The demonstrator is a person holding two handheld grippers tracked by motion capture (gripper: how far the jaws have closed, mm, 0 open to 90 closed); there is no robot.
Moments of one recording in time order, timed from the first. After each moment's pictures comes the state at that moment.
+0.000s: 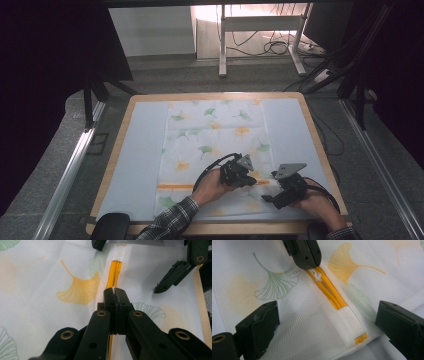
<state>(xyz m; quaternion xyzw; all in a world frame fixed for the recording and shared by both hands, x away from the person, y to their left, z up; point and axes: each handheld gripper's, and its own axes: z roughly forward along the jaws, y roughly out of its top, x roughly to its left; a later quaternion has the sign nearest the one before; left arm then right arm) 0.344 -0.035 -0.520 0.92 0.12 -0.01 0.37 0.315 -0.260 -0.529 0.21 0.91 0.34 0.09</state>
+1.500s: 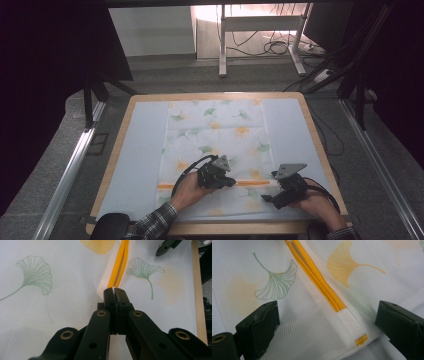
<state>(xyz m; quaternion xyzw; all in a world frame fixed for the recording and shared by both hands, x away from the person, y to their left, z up) 0.329 0.029 -0.521 0.91 0.17 0.00 0.37 0.315 -0.260 -0.530 0.21 0.91 0.34 0.09</state>
